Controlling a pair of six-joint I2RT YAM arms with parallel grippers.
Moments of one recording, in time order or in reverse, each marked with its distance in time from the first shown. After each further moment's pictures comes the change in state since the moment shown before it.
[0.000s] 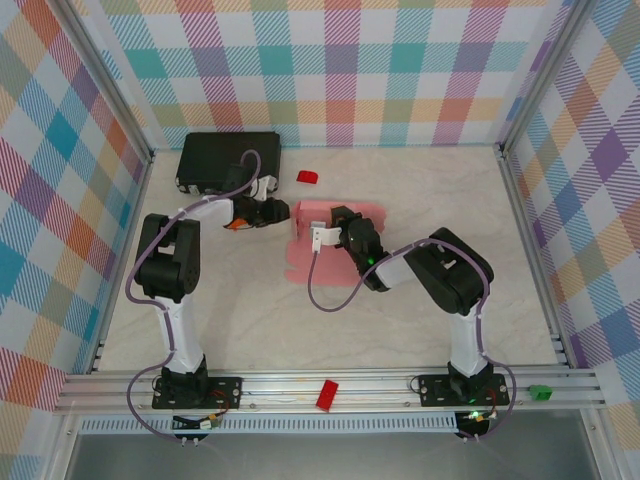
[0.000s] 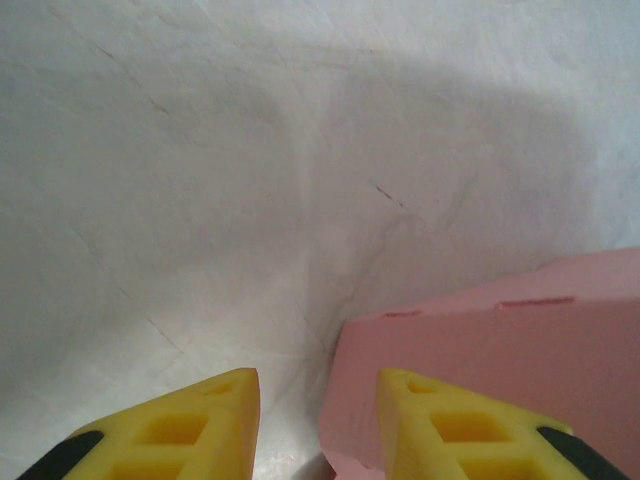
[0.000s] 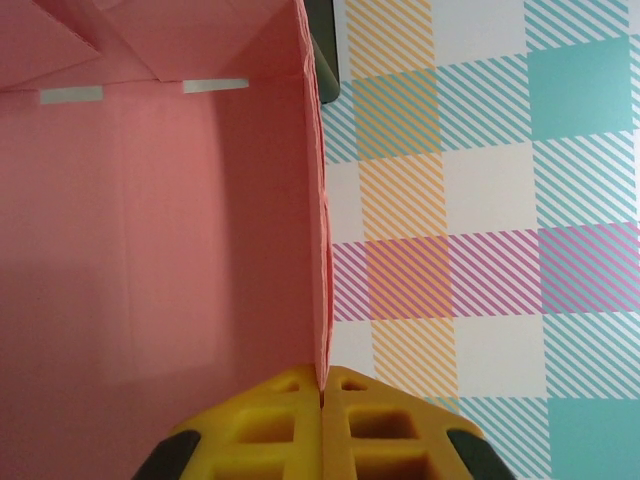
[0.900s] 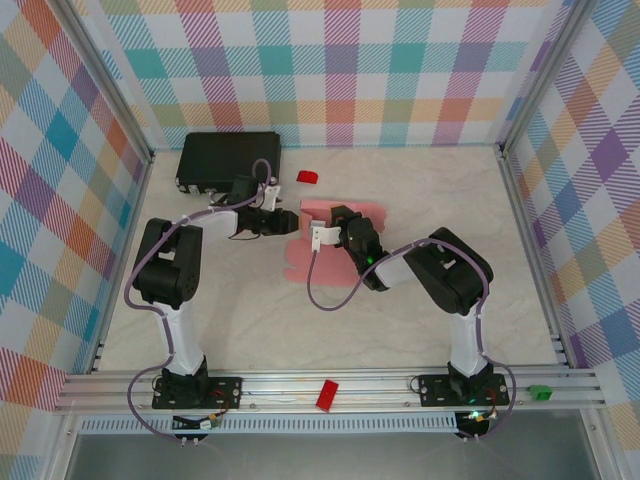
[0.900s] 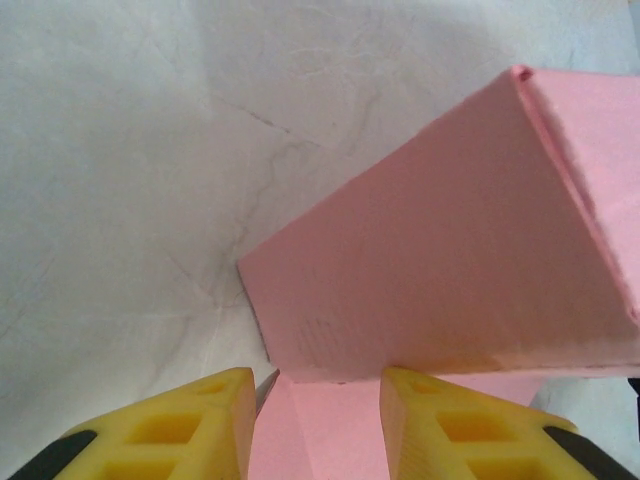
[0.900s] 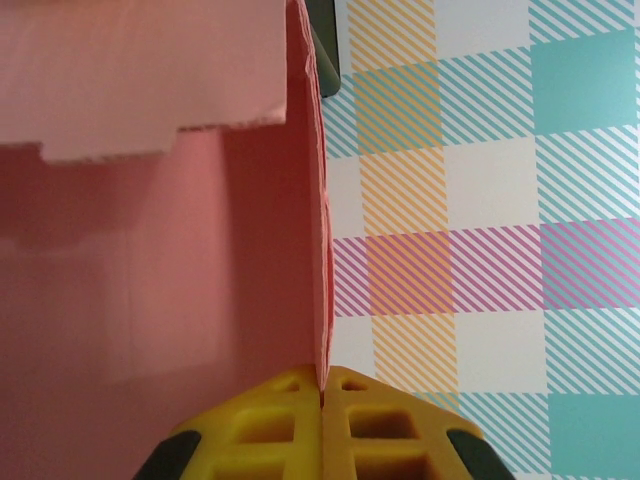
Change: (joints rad) left arm -0.054 -0.052 -0.137 0.151 0.094 0.098; right arm 0.002 0.001 0.008 -0.013 0.017 0.002
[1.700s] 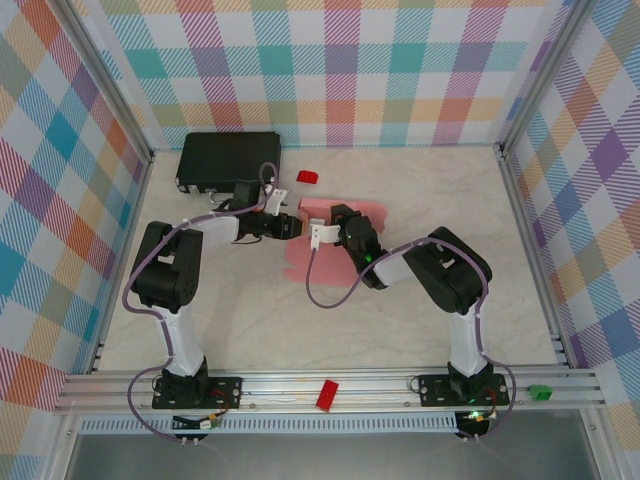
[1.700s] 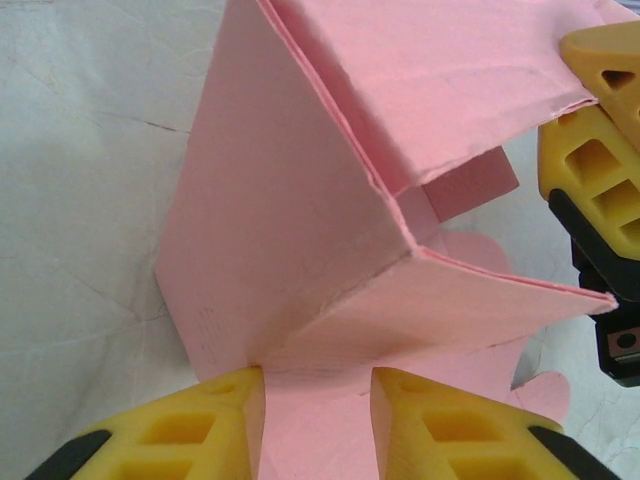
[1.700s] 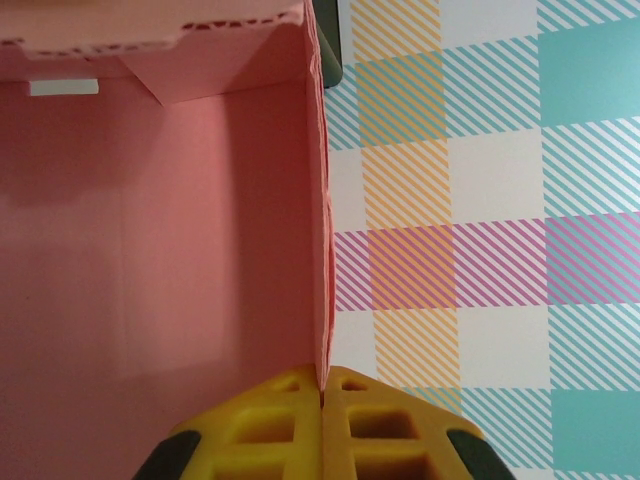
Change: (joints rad) left arm -0.023 -0.034 -0.061 0.068 0.059 0.127; right arm 0.000 0.008 0.023 -0.024 0.015 0.003
